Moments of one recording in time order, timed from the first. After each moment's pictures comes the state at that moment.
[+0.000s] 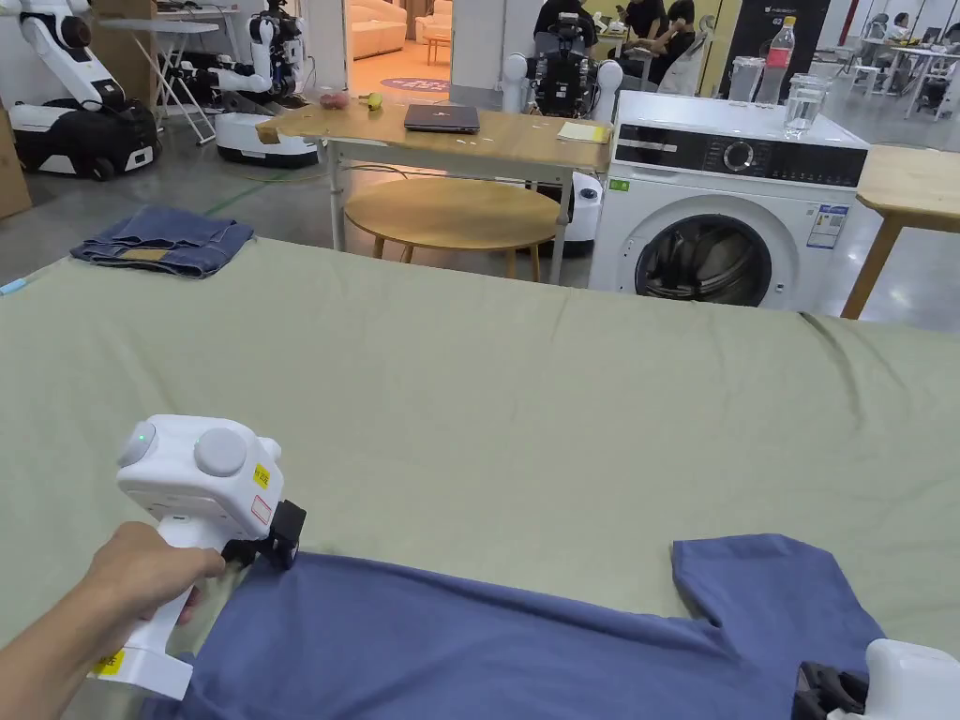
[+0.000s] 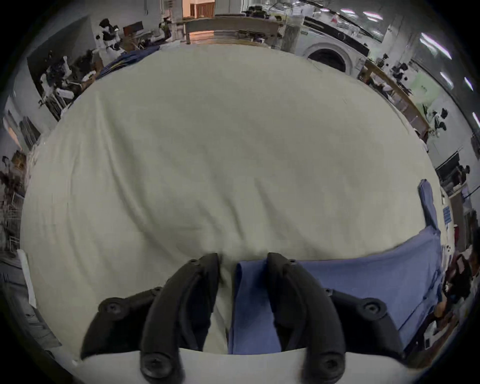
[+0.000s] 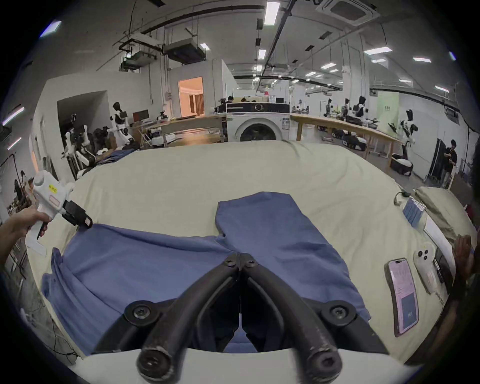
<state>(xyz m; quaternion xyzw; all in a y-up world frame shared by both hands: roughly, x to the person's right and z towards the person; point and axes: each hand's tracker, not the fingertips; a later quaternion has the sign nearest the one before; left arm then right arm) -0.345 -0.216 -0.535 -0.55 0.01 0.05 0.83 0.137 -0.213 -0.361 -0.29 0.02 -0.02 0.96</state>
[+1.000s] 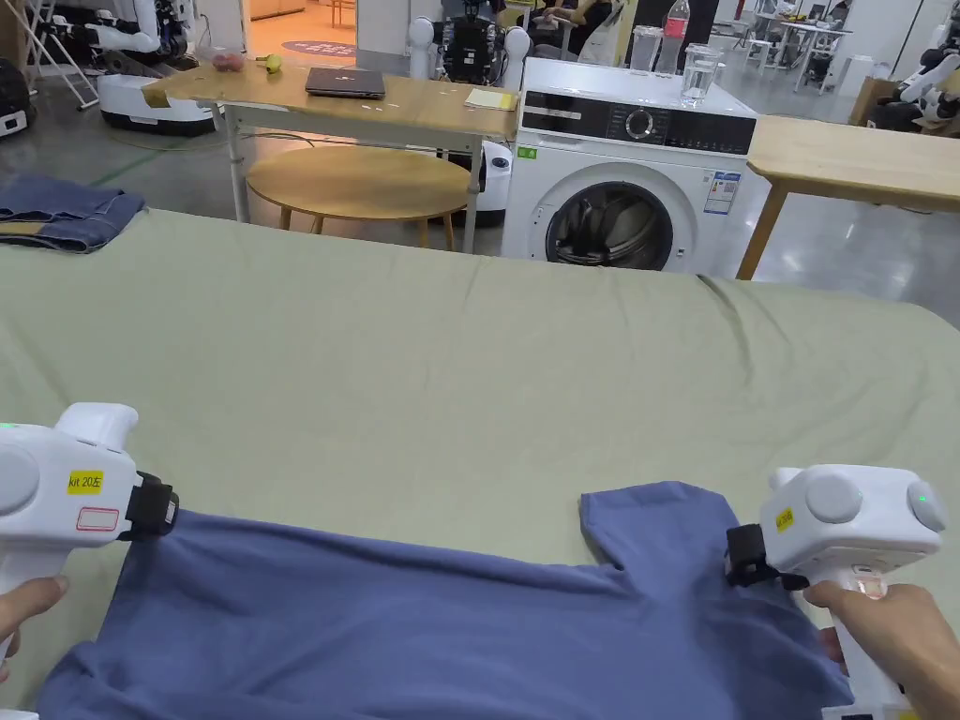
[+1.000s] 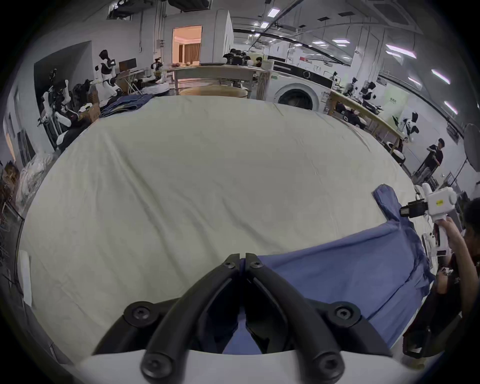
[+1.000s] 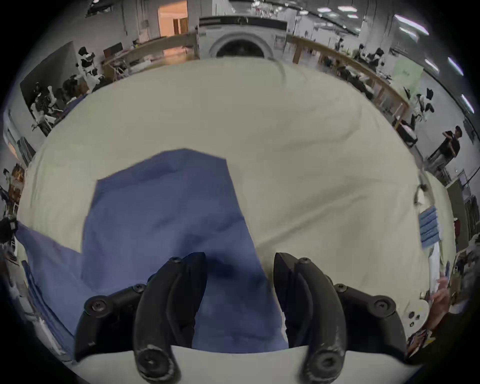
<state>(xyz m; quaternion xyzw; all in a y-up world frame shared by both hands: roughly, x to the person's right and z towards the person) -0.350 -0.163 -0.449 -0.43 -0.04 0.05 0.90 0.248 -0.257 -0.575 -0.55 -0.01 0.01 0.84</state>
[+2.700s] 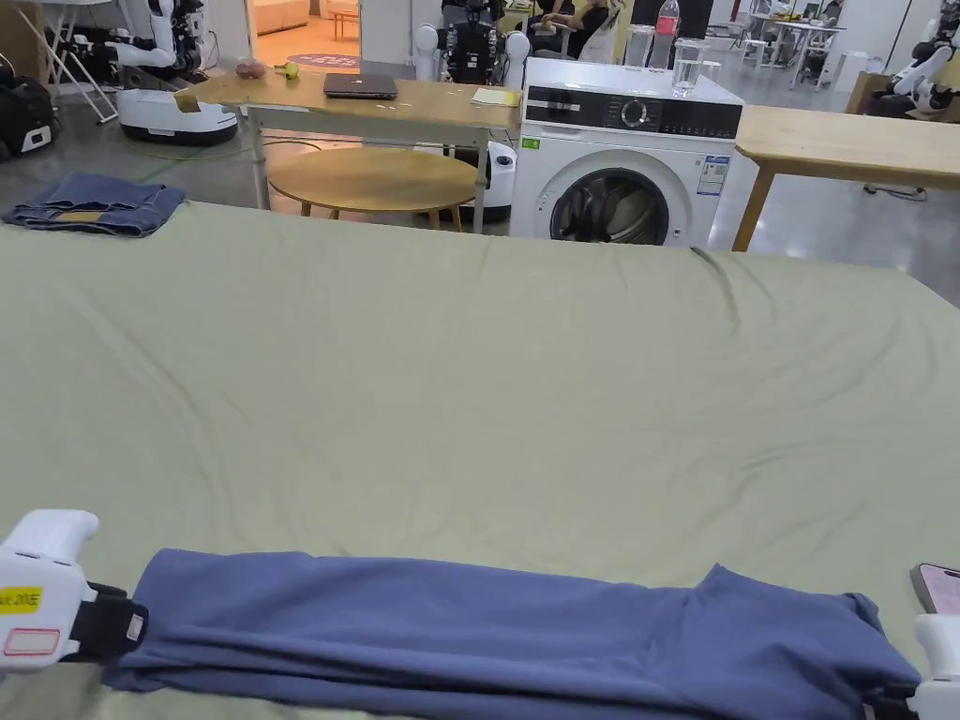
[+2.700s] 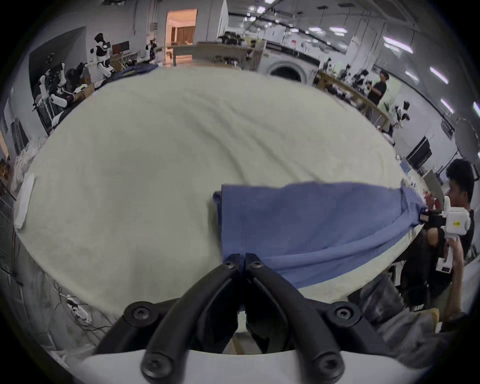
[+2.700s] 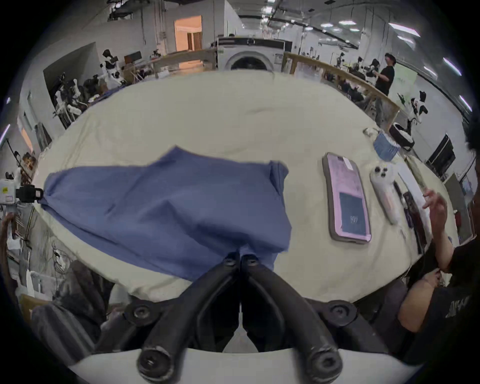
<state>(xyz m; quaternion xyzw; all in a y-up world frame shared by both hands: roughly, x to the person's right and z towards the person) -0.370 -0.209 -0.253 -0.50 -0.07 0.06 0.86 0.262 -0.241 -0.232 -0.48 0.01 0.03 0.88</state>
